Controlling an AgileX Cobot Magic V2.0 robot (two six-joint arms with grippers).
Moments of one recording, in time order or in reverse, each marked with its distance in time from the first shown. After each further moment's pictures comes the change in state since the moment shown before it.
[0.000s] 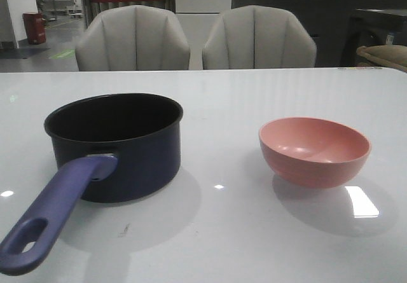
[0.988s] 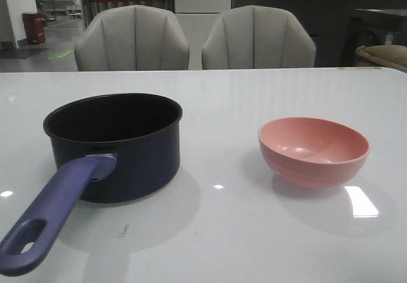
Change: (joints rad) left arm -0.001 0.102 -0.083 -0.025 0.065 0.000; right arm 0.000 -0.622 0.414 0.092 0.231 -0.002
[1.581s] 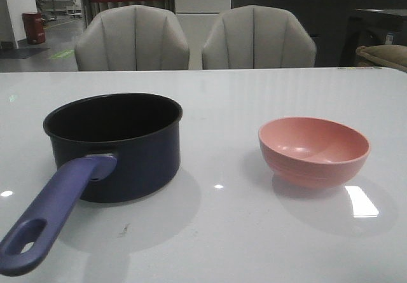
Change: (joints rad) left arm 0.097 0.684 -0.371 0.053 0.182 -0.060; right arm 0.000 0.000 0.000 0.000 0.006 0.000
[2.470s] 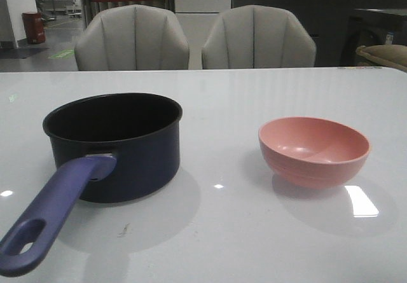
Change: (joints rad) left arm 0.223 0.741 -0.342 -0.004 0.210 -0.008; right arm 0.000 0.000 0.000 0.000 0.000 0.000
